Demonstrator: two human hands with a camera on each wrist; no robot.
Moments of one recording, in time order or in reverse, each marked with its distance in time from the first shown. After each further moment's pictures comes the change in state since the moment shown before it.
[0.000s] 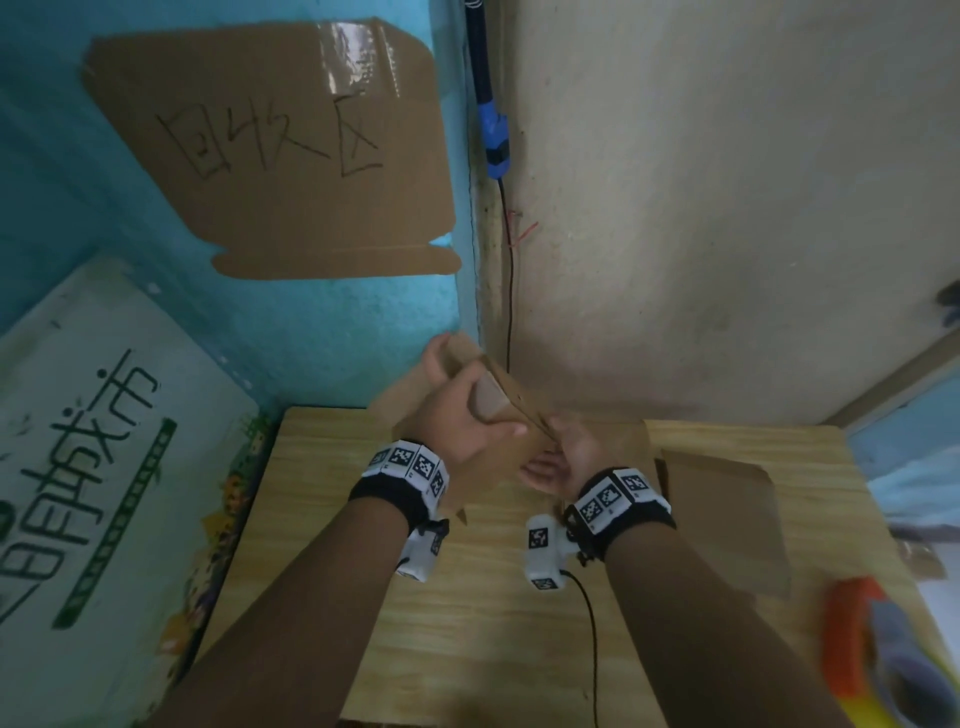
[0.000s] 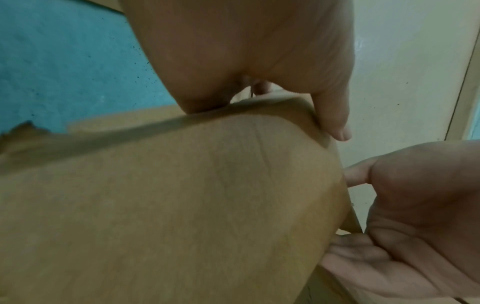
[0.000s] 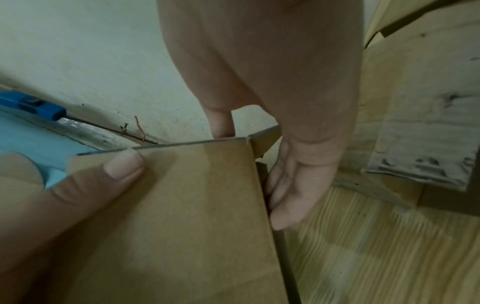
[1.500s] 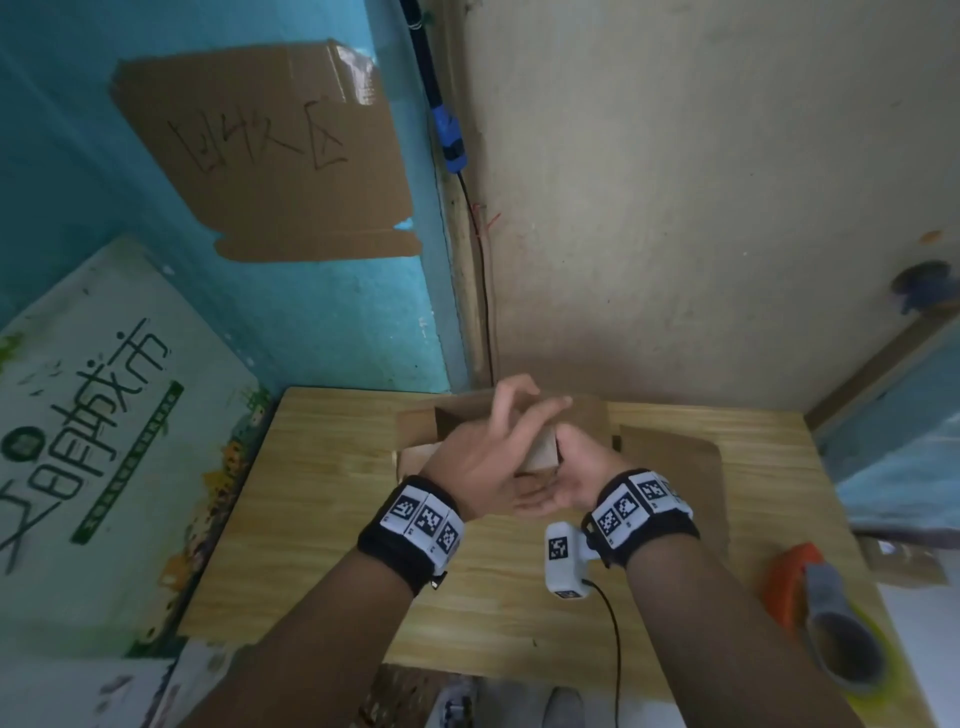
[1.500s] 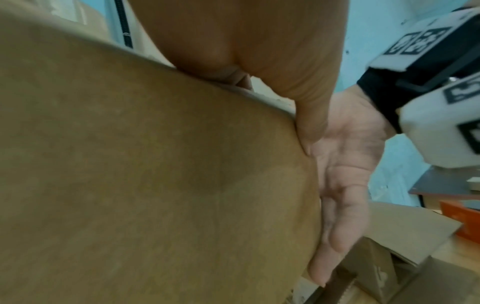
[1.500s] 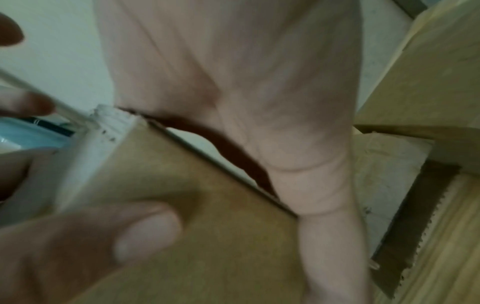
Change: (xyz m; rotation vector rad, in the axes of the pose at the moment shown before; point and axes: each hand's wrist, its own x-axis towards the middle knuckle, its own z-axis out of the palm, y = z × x) left_hand -0.095 0.094 0.059 0.494 -0.112 0.501; right_hand -0.059 0.001 -0.084 -0.458 -0.350 0.063
